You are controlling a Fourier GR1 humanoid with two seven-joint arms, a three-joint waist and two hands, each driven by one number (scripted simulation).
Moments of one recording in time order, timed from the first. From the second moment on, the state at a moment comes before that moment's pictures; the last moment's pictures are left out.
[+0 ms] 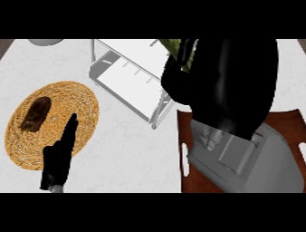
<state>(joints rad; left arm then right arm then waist) 0.07 0.14 -0.13 -1.45 -0.03 0.23 0.03 -0.96 -0.01 0.32 -1.77 1.16 0.21 1.23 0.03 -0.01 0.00</state>
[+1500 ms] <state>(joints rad) 0.05 0.12 -0.13 -1.44 -0.05 0.22 0.00 -1.18 -0.01 0.10 -0.96 0.85 -0.31 1.03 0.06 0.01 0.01</state>
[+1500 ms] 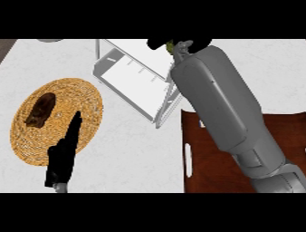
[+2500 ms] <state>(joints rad) 0.13 0.13 -0.08 -1.46 -0.03 0.24 0.01 -1.05 -0.06 0.02 -1.17 1.00 -0.78 1.07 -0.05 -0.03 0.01</state>
